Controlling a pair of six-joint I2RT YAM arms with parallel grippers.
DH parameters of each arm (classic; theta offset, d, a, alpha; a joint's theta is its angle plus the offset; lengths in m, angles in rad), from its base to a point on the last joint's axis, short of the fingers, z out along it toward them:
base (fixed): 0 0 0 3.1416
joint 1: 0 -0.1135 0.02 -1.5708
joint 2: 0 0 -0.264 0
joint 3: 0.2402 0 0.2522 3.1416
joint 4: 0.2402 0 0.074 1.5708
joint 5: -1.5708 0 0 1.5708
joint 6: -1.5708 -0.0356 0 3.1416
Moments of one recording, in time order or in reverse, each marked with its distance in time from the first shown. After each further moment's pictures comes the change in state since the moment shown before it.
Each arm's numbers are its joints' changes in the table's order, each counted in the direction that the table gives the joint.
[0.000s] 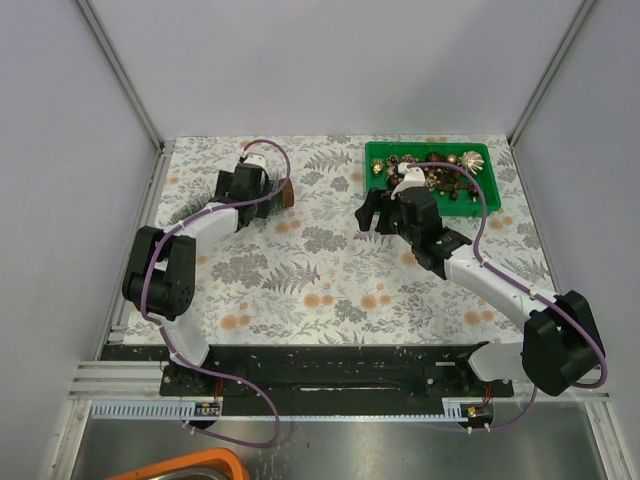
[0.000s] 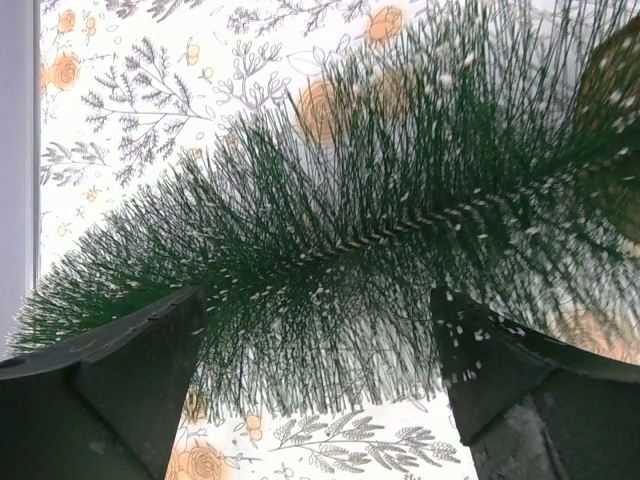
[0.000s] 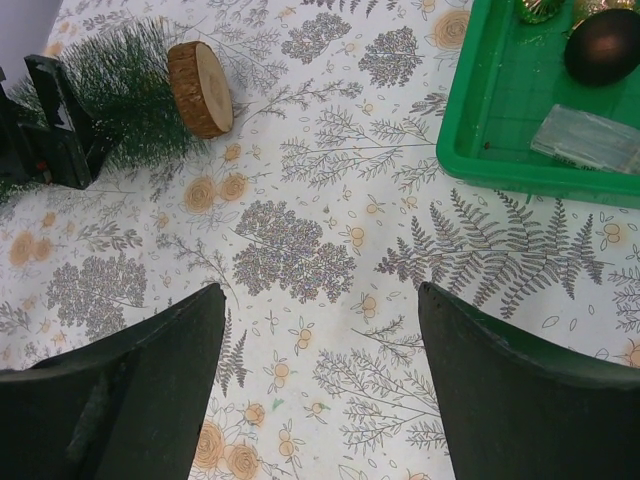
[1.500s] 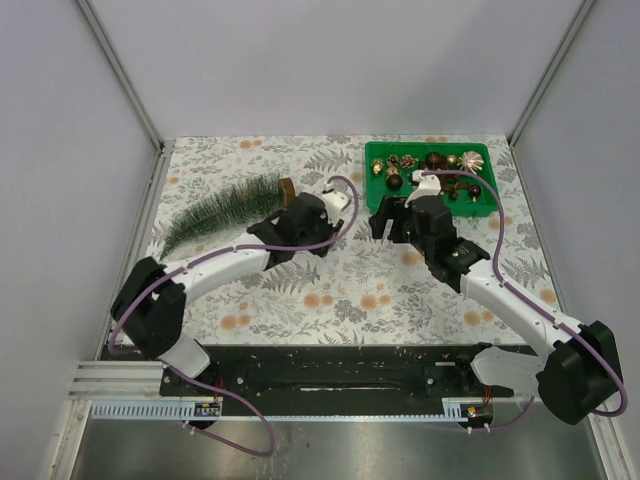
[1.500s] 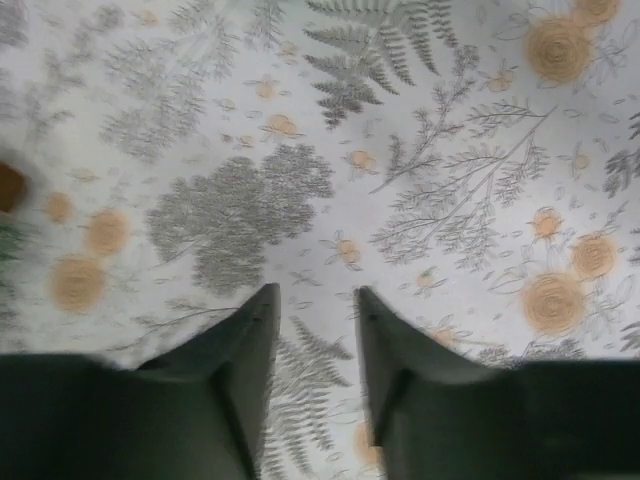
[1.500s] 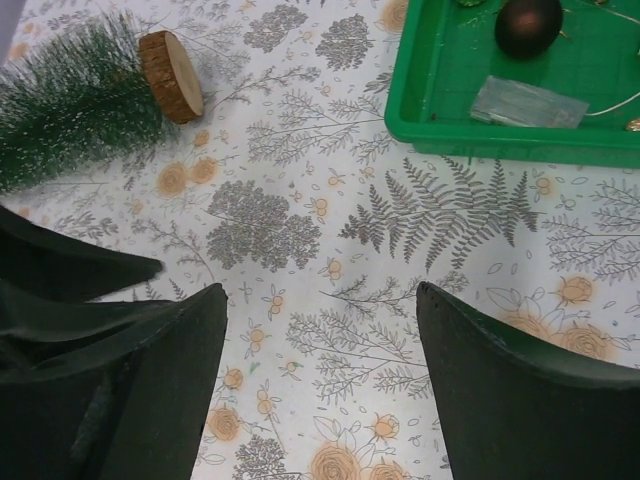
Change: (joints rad) left arm 0.479 0.160 -0.045 0.089 -0.421 0.083; right arm 0.001 0.162 -0.053 0.130 -0.058 -0.005
